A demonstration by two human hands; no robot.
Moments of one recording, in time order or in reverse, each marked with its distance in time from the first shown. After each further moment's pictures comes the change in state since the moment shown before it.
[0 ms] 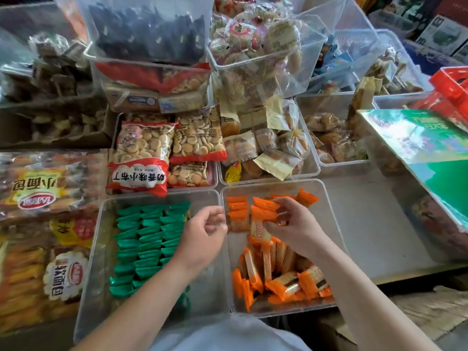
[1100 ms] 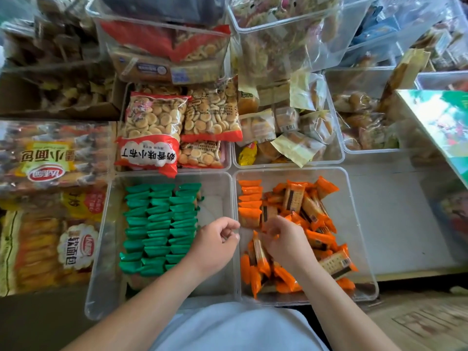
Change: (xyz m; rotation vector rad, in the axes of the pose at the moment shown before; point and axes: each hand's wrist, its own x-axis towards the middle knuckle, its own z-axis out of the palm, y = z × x) left_hand -0.005 -0.048 0.007 0.163 -0.140 -0.095; right_hand 0.001 0.039 0.070 -0.308 -0.003 0.069
